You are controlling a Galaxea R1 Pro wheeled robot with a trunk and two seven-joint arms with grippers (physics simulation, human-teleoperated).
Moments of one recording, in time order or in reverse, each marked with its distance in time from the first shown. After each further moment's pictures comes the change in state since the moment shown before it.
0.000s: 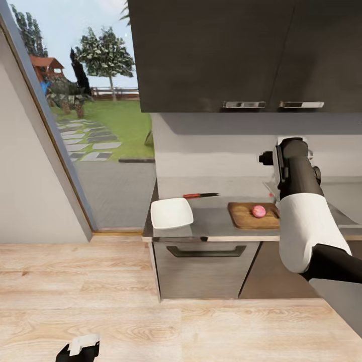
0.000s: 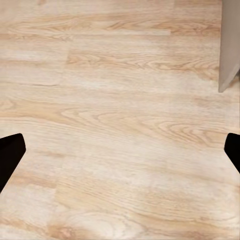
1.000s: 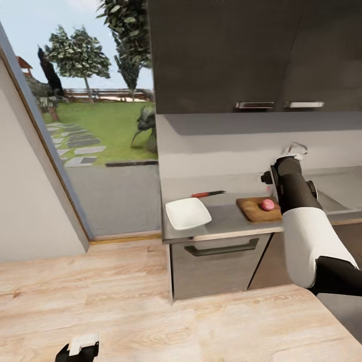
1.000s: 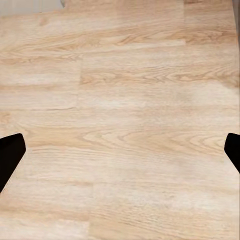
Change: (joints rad) left arm 0.000 0.002 0.001 0.000 0.000 -0.001 0.002; right arm 0.091 -0.051 0.065 0.051 0.118 0.028 0.071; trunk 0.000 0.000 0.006
